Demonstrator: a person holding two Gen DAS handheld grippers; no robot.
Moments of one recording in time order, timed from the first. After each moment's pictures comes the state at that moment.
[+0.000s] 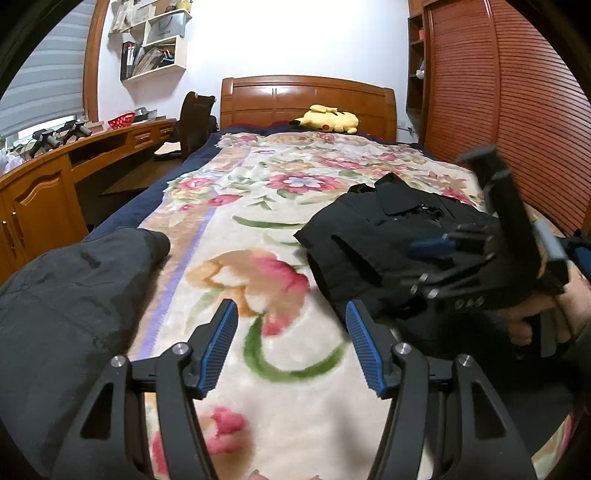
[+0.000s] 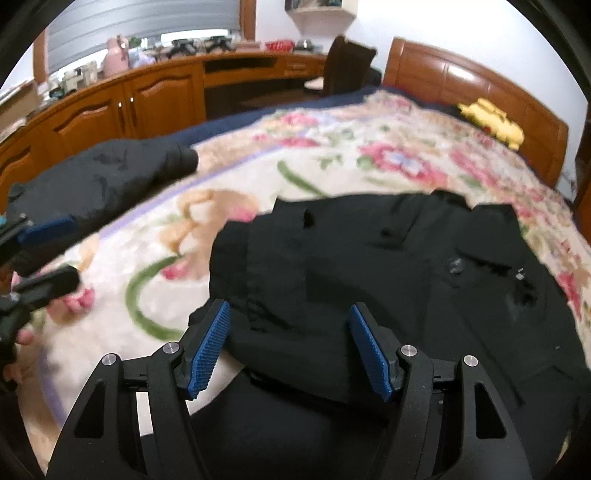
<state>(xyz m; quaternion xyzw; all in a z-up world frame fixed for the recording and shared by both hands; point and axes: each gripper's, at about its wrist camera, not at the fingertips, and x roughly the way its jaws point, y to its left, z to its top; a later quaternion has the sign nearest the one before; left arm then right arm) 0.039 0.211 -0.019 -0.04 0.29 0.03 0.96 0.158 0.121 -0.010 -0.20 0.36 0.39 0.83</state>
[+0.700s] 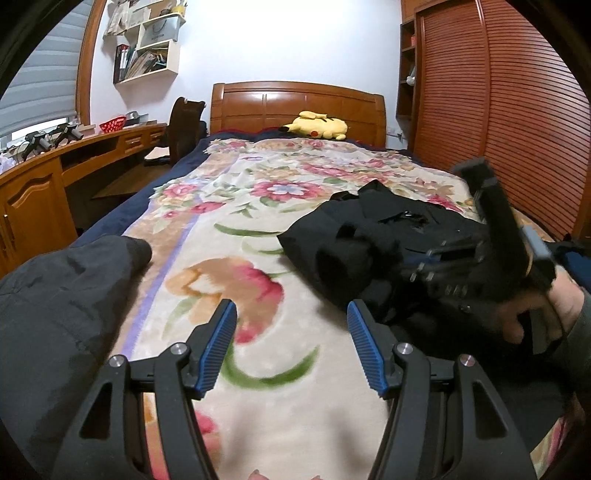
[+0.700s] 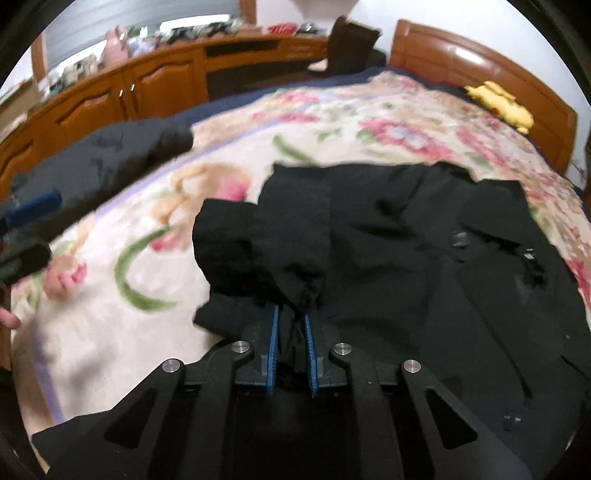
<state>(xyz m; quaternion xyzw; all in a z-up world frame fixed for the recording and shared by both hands) 0.042 0.189 -0.012 -0.04 0.27 0.01 0.96 0.169 0.086 -0.014 -0.19 0.37 0.39 0.82</state>
